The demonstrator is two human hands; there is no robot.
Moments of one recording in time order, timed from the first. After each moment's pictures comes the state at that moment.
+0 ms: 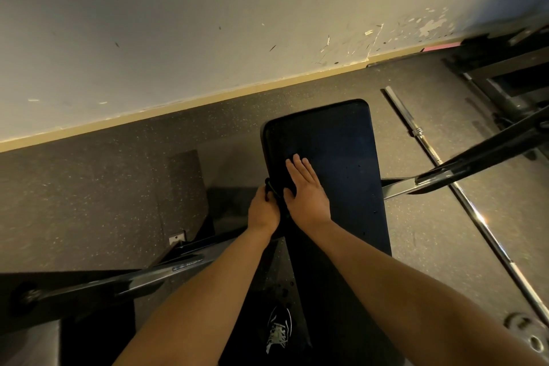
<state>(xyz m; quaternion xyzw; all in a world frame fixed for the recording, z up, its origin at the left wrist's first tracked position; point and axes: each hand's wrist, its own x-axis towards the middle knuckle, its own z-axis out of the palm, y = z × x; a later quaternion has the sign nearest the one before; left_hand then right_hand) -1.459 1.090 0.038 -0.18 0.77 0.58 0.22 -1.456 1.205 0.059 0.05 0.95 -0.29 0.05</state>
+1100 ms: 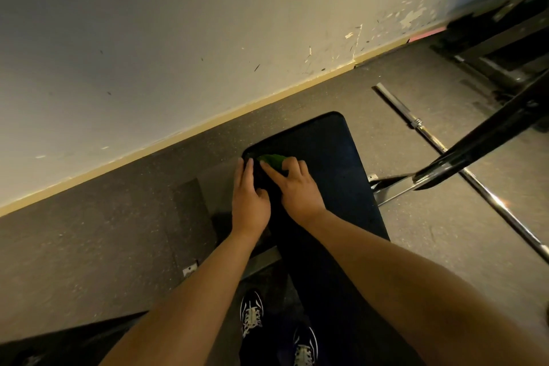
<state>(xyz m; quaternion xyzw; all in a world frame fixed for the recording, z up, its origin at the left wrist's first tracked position) -1.507 1.098 0.085 0.02 0.88 0.47 0.06 -1.500 1.234 0.074 -0.06 0.98 -0.15 -0.07</state>
